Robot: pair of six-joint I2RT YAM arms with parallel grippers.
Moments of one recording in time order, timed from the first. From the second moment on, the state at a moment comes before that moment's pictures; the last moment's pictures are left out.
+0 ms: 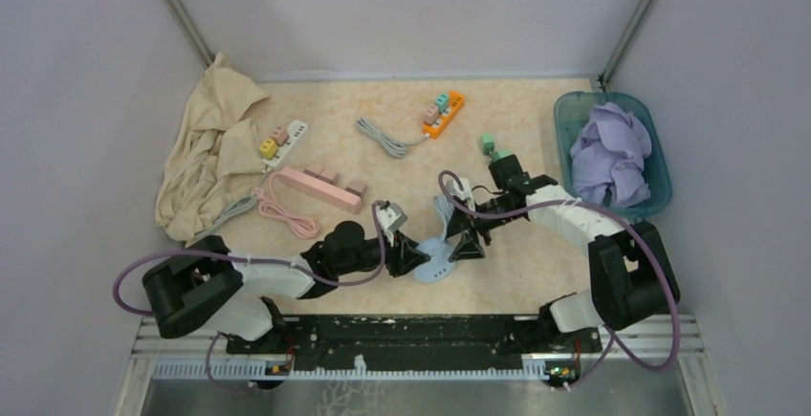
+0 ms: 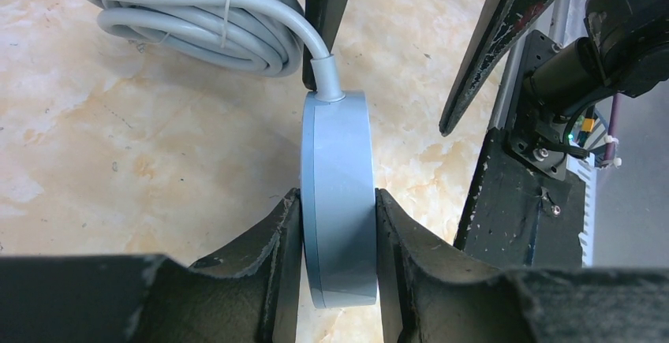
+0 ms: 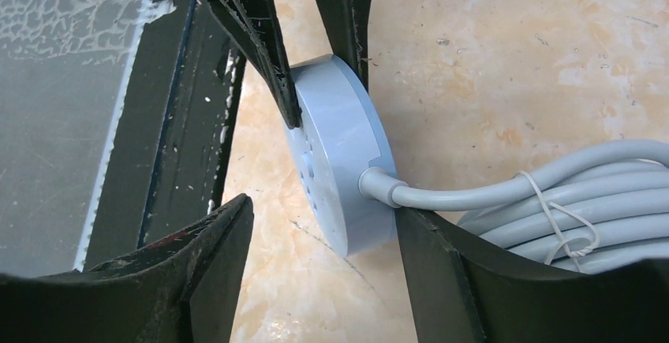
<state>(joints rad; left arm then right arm) -1.01 1.39 0.34 0.83 0.19 -0.33 0.38 1.40 0.79 -0.65 -1.12 -0.93</state>
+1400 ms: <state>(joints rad) -1.00 1.46 0.25 1.10 0.20 -0.44 0.44 1.40 0.76 -0.52 -1.01 -0.79</state>
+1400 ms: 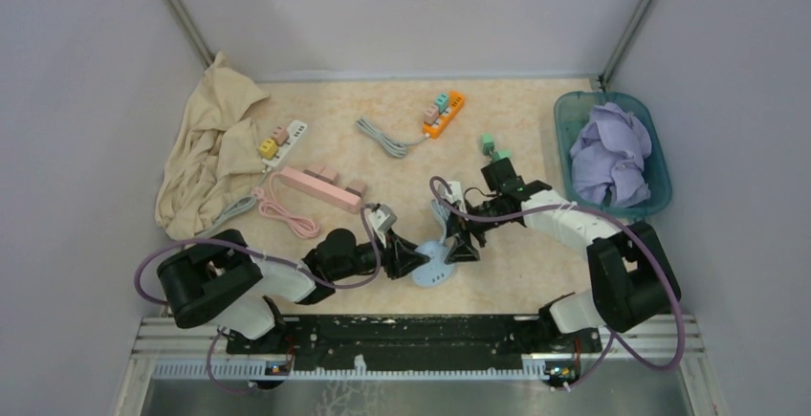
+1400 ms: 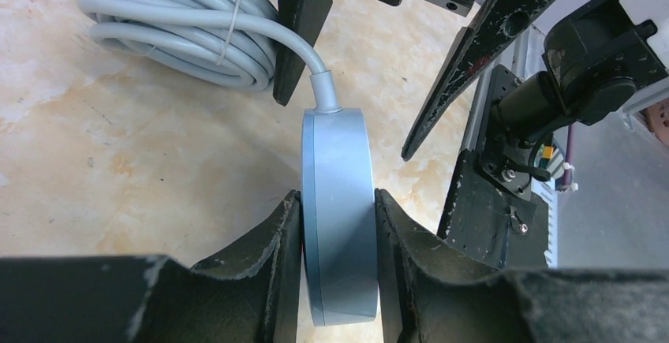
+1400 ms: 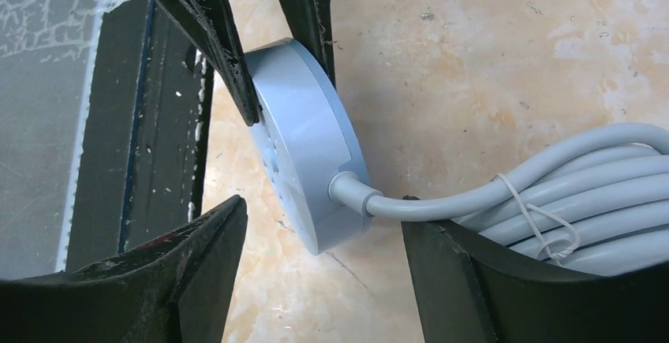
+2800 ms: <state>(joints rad) -1.01 1.09 0.19 0.89 0.02 -0.44 0.12 1.46 1.04 -0.99 -0.77 -1.01</state>
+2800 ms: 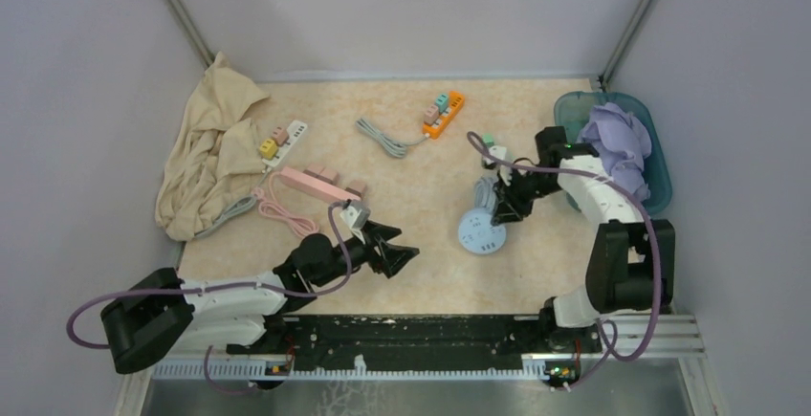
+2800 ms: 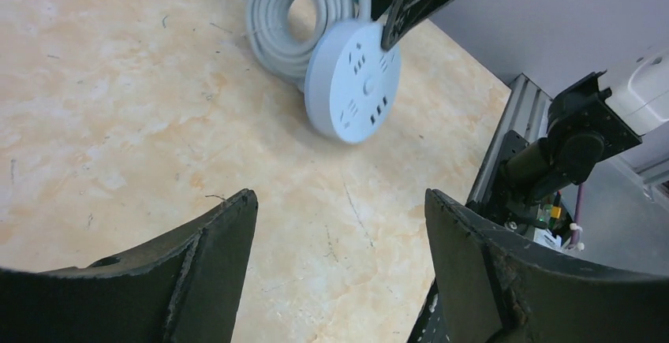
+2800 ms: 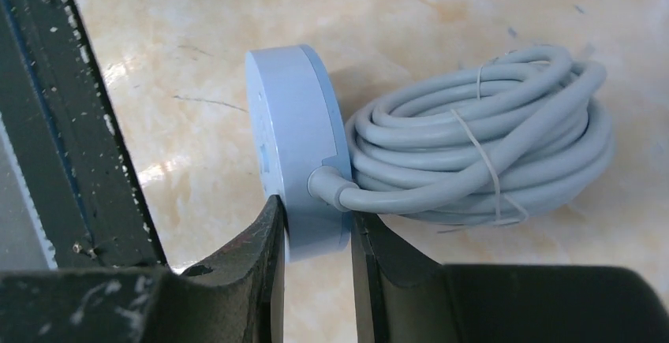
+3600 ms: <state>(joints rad) -1.00 1.01 0.17 0.80 0.00 -0.43 -0.11 1.90 1.63 -1.05 -0.48 -1.04</state>
